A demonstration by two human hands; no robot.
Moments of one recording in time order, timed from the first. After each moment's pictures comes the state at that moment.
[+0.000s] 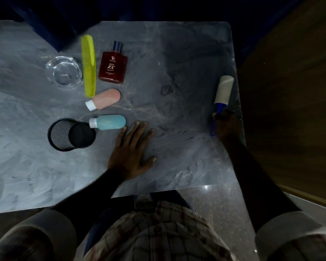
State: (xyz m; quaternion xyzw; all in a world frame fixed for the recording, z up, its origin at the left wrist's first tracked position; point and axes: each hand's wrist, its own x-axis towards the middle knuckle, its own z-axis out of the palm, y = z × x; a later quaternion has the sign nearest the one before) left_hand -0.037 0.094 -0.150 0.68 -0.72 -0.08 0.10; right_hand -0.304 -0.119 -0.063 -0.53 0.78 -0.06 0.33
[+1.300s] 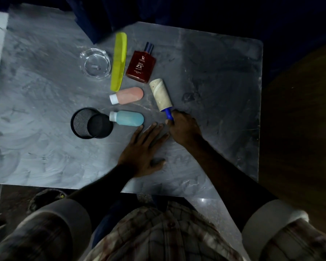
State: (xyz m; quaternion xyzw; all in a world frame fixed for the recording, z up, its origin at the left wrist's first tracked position) left_hand -0.035 0.094 -0.160 0.68 -0.72 -0.08 0.11; right_hand -0.147 -0.079 -0.057 -0.82 0.50 0.10 0.27
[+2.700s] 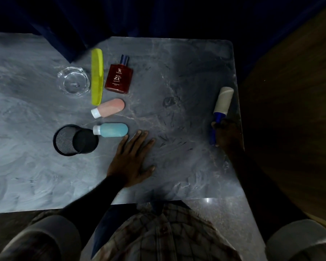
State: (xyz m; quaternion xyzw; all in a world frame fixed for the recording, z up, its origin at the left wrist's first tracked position) left_hand -0.037 0.093 -0.143 0.69 -0.71 -0.10 0.08; right_hand -0.300 -0.134 -0.056 -0.57 0.74 -0.06 0.35
